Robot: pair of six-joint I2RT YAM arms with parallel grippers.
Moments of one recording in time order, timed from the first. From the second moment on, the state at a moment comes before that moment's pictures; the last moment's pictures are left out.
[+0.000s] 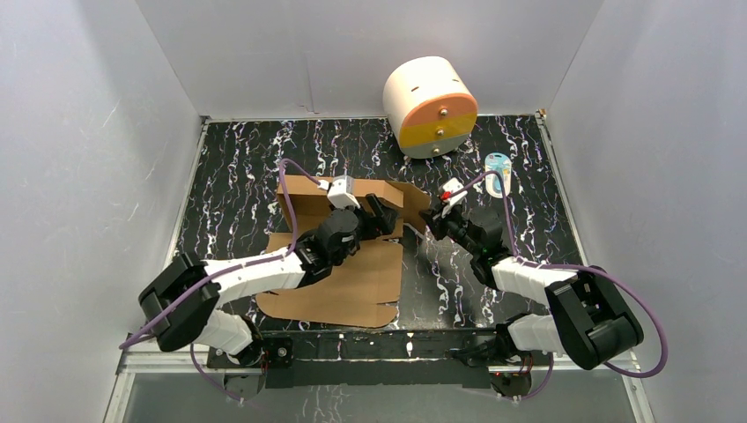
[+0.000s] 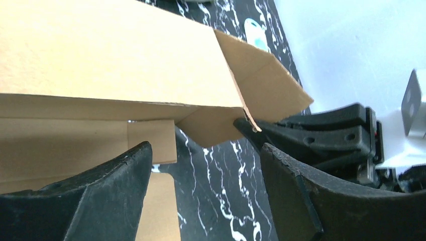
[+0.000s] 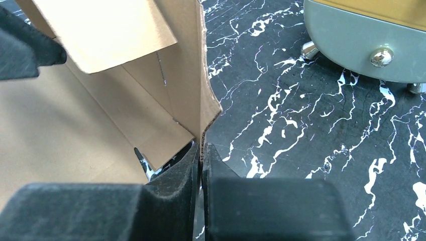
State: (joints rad) left arm -0.94 1.39 0.70 0.41 -0.41 -0.78; right arm 0.46 1.27 0.35 0.76 -0.28 -0.04
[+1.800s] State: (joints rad) left arm -0.99 1.66 0.73 0.68 -0.84 -0.37; right arm 0.46 1.25 0.33 0.76 -0.36 -0.05
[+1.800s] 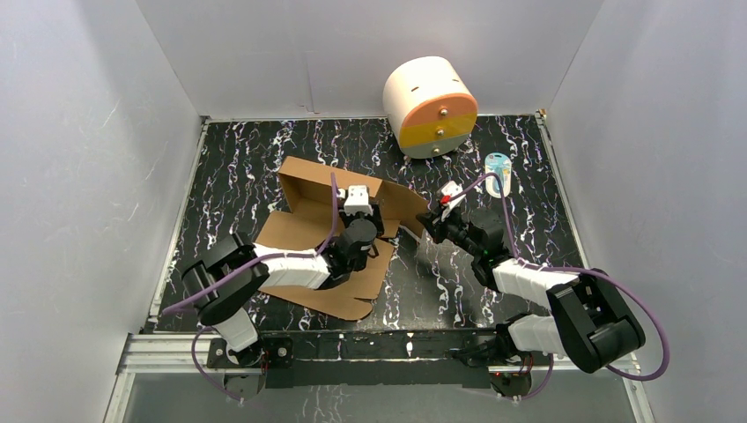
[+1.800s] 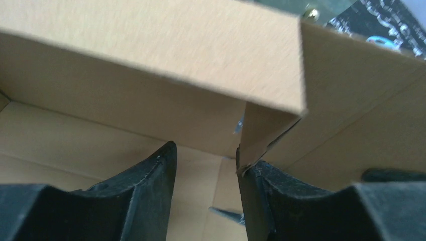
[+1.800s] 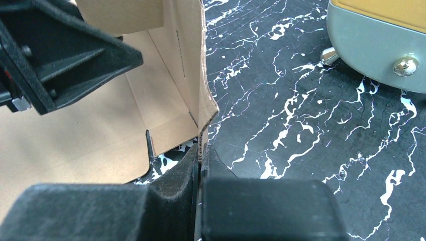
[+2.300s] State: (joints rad) left arm -1.06 1.53 0.54 0.68 -0.71 -0.34; right arm 0.46 1.25 0.33 0.76 -0.36 -0.05
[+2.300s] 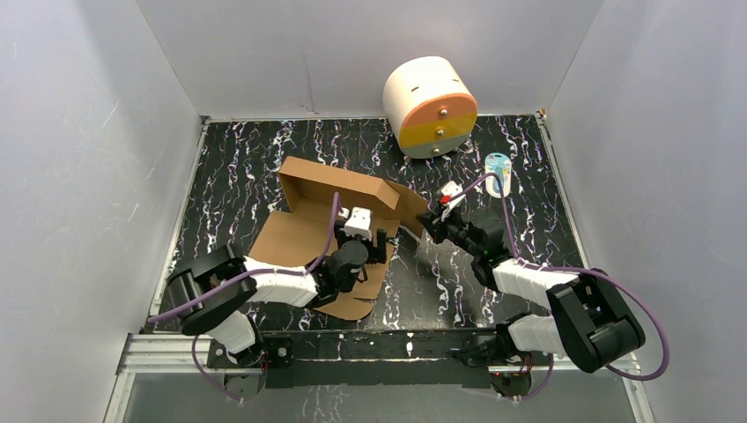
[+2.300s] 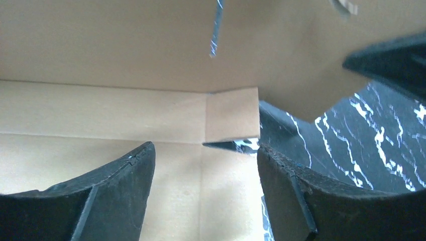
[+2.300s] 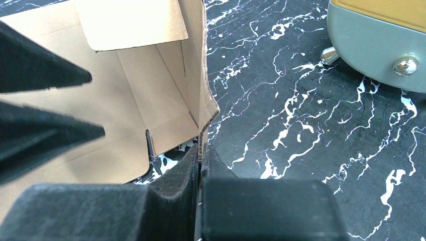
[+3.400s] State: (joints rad) left arm -1.06 1.89 0.68 0.85 -0.85 -0.21; right arm 0.47 1.27 0.33 0.76 -0.36 -0.05
